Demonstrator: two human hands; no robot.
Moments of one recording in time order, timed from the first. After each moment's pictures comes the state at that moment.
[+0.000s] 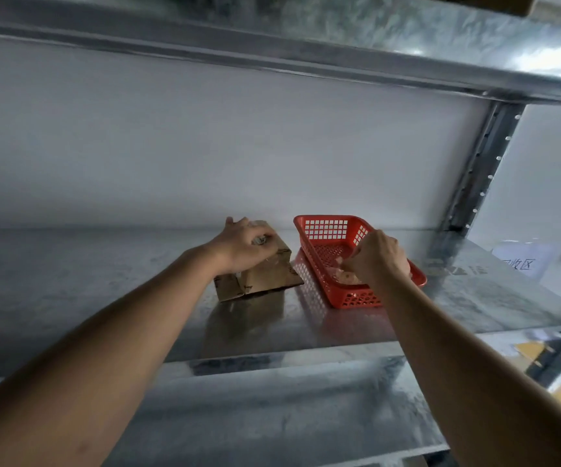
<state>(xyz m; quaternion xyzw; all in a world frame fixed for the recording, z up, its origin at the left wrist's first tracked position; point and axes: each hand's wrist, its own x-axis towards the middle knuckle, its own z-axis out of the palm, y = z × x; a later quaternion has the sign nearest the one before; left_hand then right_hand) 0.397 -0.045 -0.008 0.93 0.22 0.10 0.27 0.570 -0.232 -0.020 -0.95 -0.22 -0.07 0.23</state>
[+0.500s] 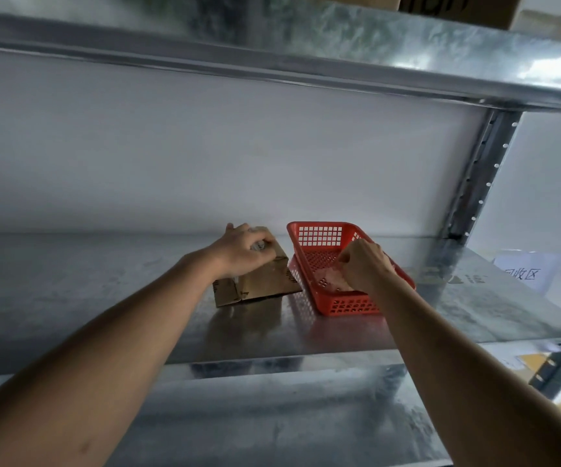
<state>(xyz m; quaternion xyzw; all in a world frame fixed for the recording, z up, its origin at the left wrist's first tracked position) 0.415 -0.049 -0.012 0.93 0.23 0.10 0.27 0.594 -0.232 -0.026 -0.91 -0.34 -0.04 0.21</state>
